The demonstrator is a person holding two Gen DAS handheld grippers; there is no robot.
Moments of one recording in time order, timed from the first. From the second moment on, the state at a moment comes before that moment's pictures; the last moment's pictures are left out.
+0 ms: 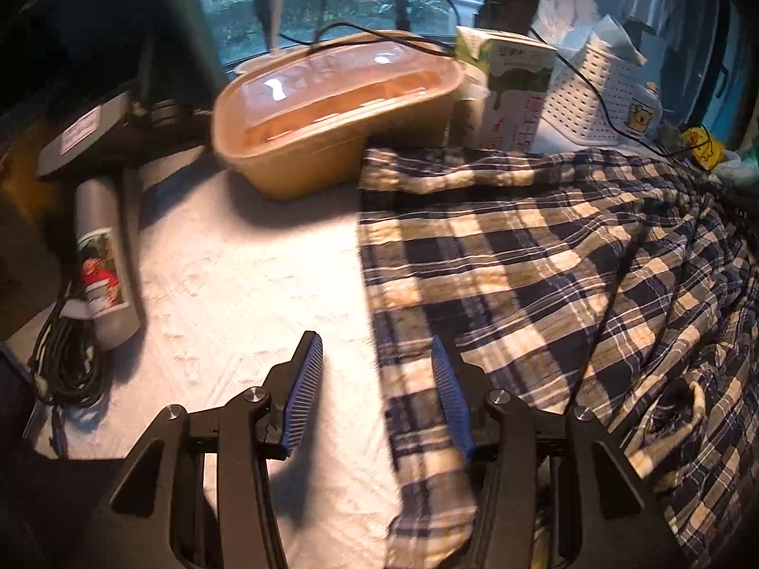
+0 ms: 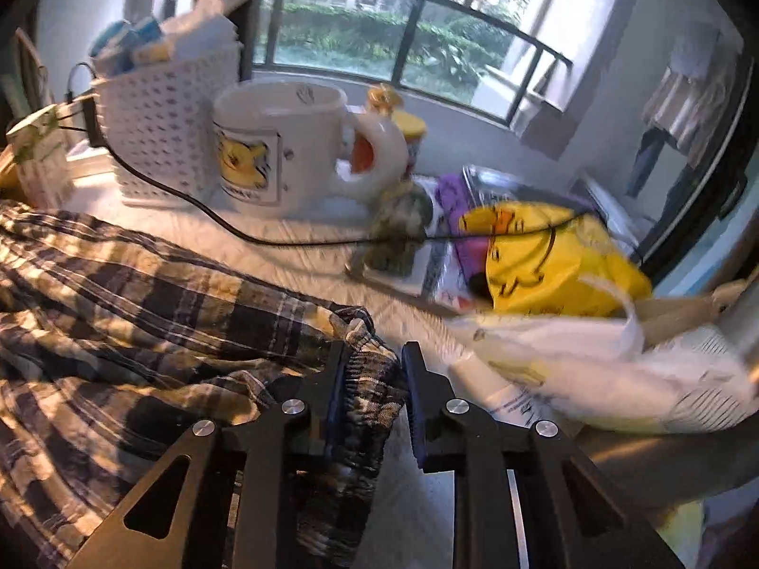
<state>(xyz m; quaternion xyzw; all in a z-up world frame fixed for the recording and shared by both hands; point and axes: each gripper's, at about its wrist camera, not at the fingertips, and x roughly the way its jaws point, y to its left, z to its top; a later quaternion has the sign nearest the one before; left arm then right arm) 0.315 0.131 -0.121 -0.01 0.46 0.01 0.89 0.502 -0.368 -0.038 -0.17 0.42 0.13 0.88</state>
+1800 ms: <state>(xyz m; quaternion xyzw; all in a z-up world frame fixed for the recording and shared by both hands) 0.141 0.102 -0.100 -0.01 0.44 -0.01 0.90 0.203 -0.445 -0.006 -0.06 0.44 0.13 0.89</state>
